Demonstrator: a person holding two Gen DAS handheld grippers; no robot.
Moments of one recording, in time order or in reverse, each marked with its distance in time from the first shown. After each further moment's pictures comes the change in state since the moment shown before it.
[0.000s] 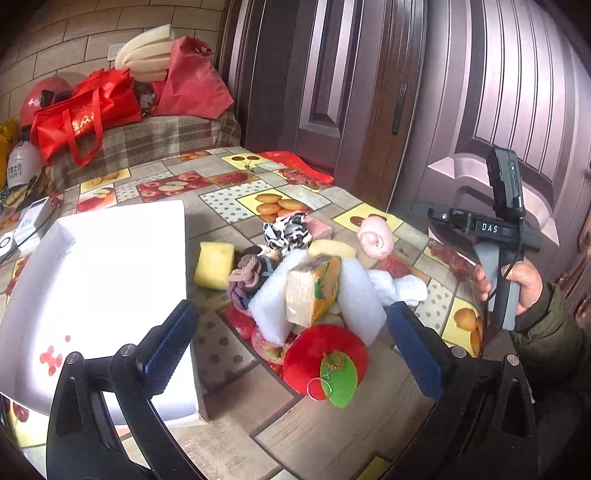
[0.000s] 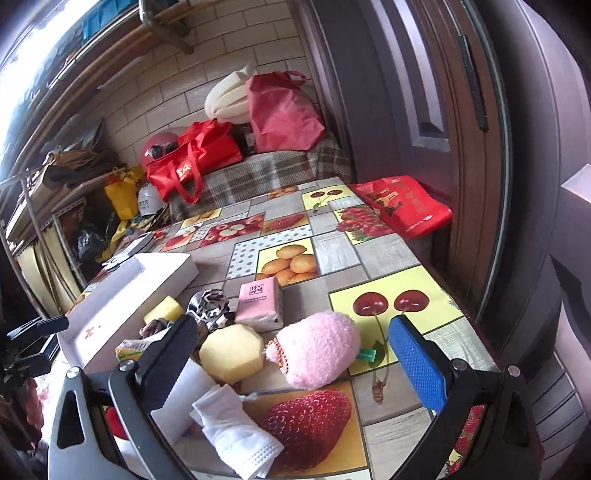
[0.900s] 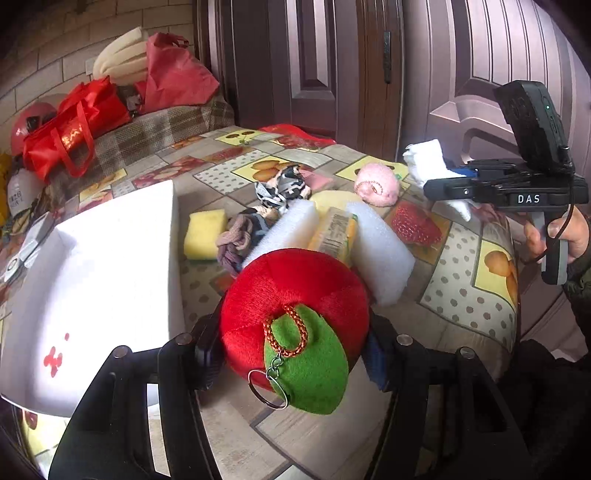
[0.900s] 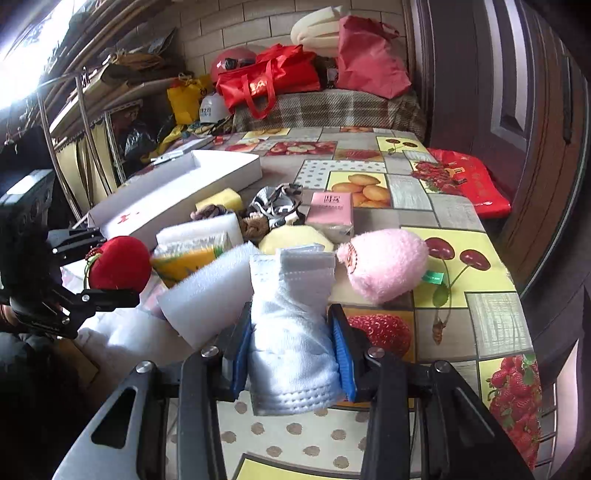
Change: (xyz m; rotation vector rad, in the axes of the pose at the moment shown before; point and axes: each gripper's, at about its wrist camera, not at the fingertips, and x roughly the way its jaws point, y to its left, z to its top) left arm 0.012 -0.015 -0.025 0.123 0.007 0.150; right arm -0.006 0.034 -0.035 -0.209 0.167 0.140
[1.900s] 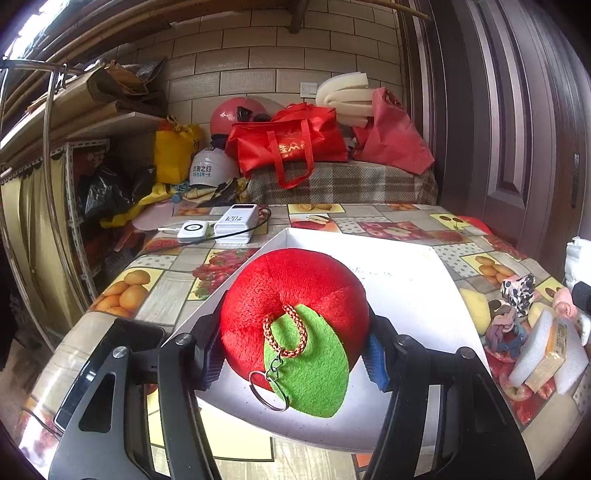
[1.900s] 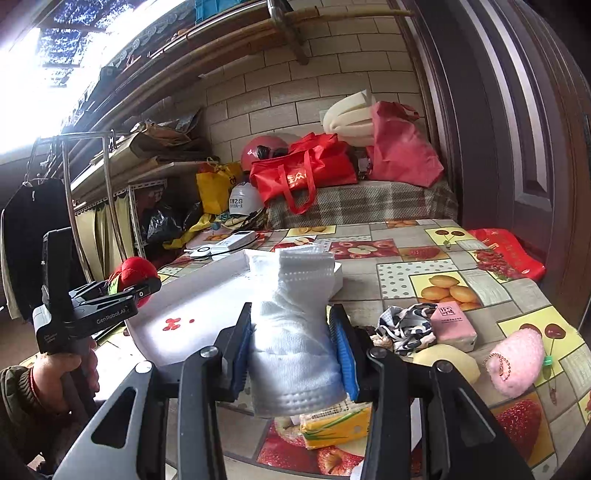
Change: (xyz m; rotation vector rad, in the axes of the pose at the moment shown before) left arm -0.051 0.161 -0.040 -0.397 -0.221 0.542; right arm 0.051 0.128 0.037 -0.010 -0.335 0.038
